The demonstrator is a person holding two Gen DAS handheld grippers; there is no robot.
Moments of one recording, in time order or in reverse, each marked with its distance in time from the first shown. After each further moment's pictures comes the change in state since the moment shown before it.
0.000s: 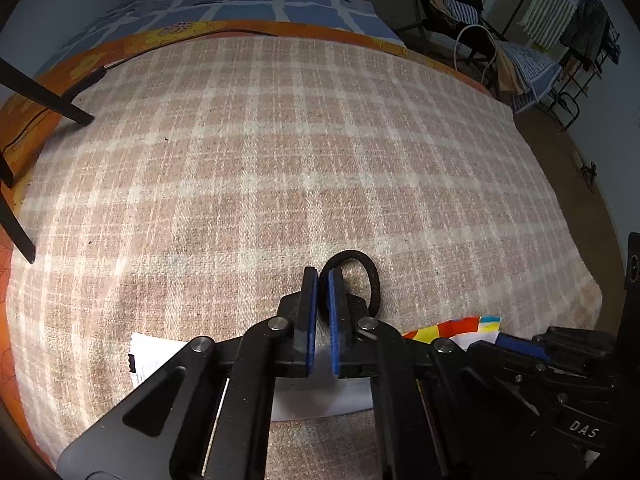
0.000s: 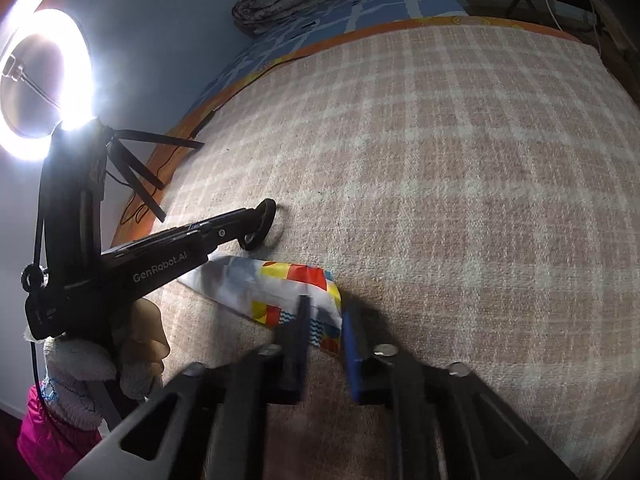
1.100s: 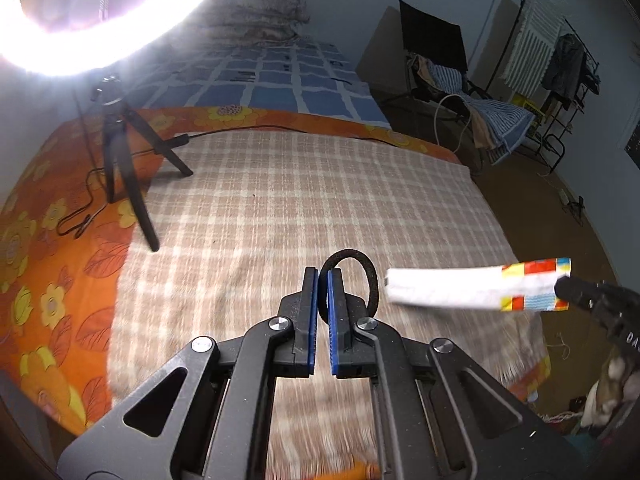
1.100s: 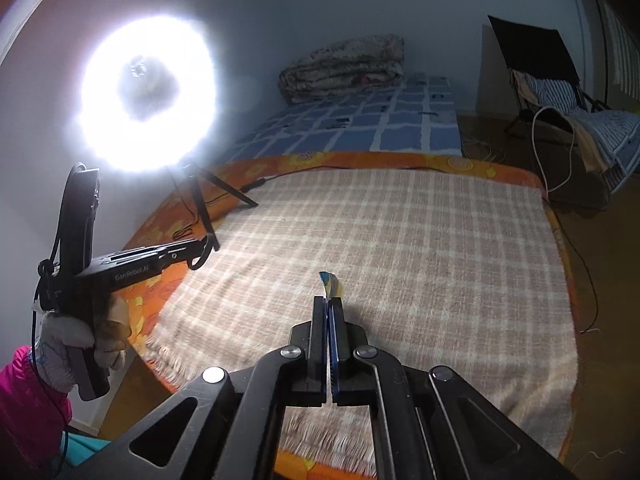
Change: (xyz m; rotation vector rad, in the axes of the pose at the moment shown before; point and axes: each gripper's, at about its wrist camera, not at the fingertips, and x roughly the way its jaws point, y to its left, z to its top) left arm -0.188 0.026 -0.052 -0.001 -0.227 -0.001; right arm -0.172 0.083 -0.038 -0.232 -0.274 -0.106
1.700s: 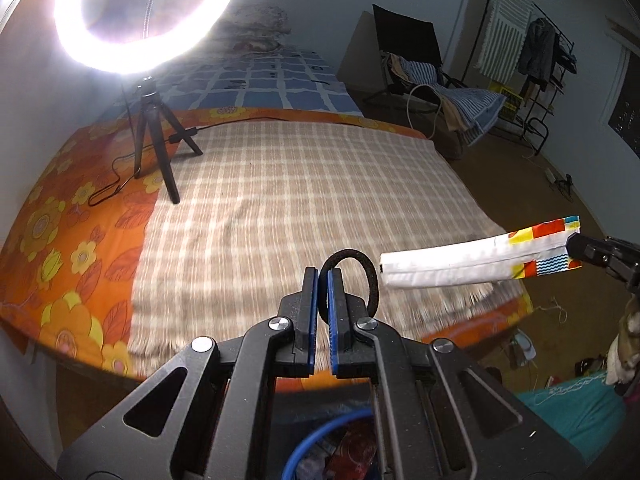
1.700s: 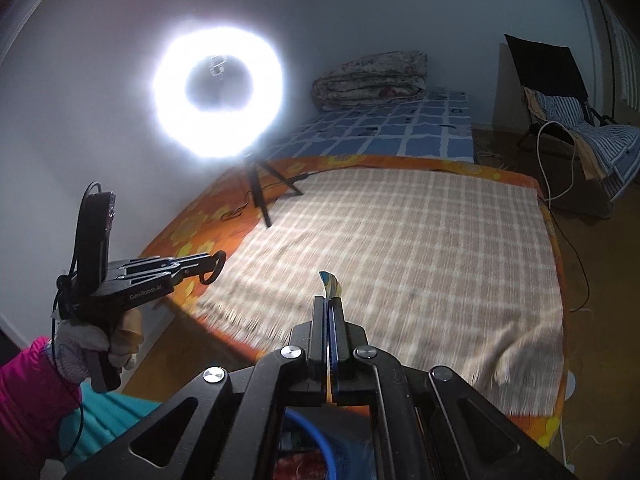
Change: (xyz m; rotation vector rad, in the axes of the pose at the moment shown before) left arm -0.101 -0.028 -0.091 0.075 -0.027 -0.007; right arm -0.102 0.044 -0.070 -0.050 -0.007 0.074
